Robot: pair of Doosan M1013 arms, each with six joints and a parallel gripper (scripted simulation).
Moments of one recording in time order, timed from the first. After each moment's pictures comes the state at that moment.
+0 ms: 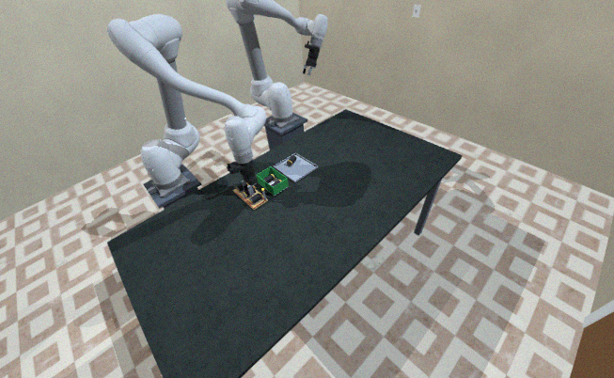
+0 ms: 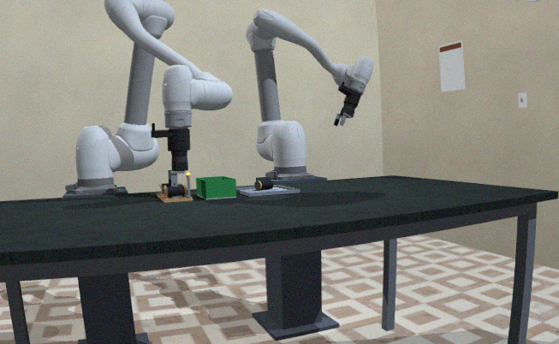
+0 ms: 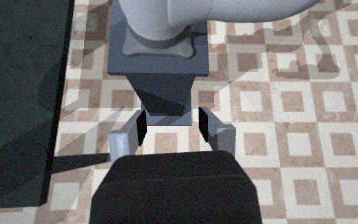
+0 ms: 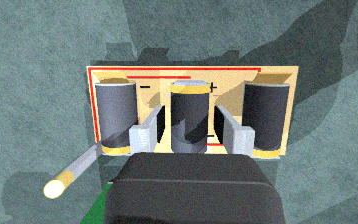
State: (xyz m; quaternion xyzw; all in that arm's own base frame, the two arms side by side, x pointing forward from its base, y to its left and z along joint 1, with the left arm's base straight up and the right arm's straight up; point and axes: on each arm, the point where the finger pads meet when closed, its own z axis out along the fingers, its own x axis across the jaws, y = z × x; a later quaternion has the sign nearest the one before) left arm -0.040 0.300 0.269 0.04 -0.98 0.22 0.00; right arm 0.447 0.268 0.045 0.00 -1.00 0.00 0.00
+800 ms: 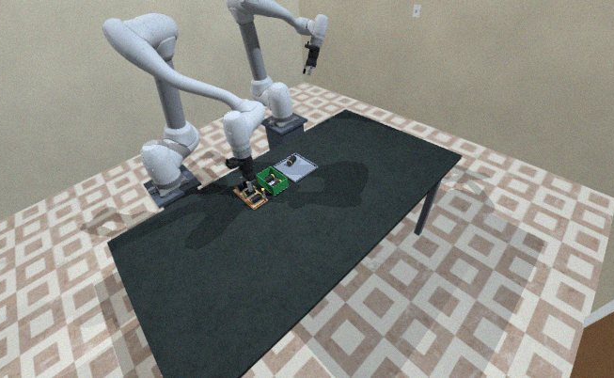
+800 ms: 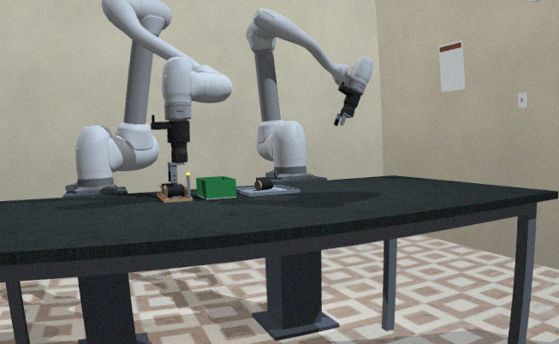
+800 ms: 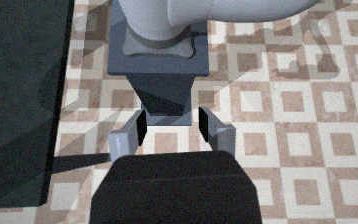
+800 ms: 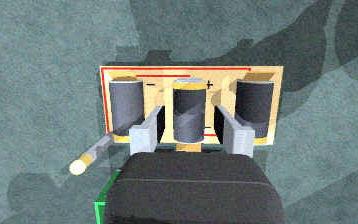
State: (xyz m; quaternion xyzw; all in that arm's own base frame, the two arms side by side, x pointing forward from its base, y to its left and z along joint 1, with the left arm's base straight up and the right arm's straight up) left arm -0.040 0.300 0.269 0.04 -0.98 0.22 0.00; right arm 0.447 0.268 0.071 0.00 -1.00 0.00 0.00
